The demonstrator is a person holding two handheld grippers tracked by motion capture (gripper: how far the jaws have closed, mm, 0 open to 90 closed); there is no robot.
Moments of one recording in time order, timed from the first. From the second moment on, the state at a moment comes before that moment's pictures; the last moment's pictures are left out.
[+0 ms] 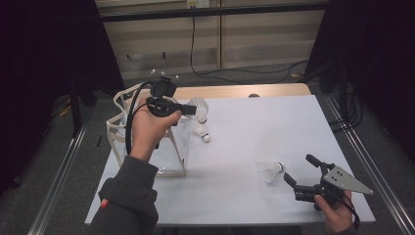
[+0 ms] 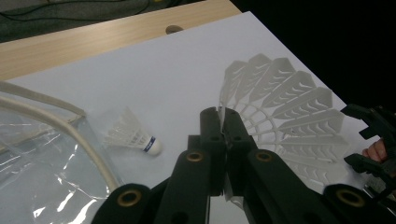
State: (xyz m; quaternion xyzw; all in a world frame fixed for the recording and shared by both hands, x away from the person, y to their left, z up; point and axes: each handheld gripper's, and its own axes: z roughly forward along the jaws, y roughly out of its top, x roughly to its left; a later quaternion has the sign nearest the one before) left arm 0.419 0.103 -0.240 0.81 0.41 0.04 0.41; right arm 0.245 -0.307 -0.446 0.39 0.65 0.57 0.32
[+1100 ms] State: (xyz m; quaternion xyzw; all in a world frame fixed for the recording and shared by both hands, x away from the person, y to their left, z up) left arm 0.431 0.115 -0.230 0.80 0.44 0.05 0.42; right arm 0.245 -0.307 -0.446 0.39 0.65 0.57 0.32
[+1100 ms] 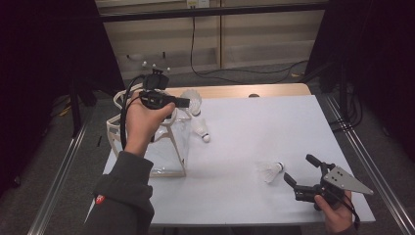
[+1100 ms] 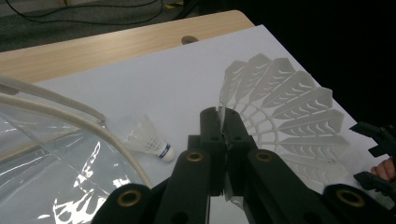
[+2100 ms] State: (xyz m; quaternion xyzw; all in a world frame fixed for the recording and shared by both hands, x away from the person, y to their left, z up) left arm 0.439 0.136 -0.218 0.78 0.46 0.07 0.42; right arm 0.244 -0.307 -0.445 0.39 0.65 0.57 0.32
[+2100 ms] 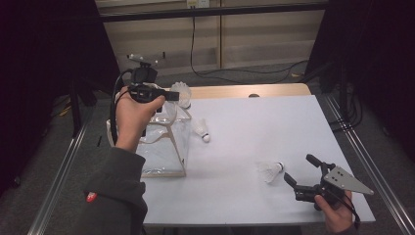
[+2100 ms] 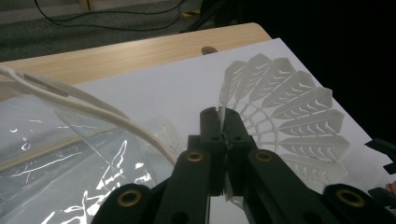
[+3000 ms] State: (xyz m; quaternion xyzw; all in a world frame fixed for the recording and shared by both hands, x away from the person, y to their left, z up) left arm 0.445 0.150 -0.210 0.77 0.48 0.08 0.41; right arm 0.244 -0.307 -0.445 0.39 0.65 0.57 0.32
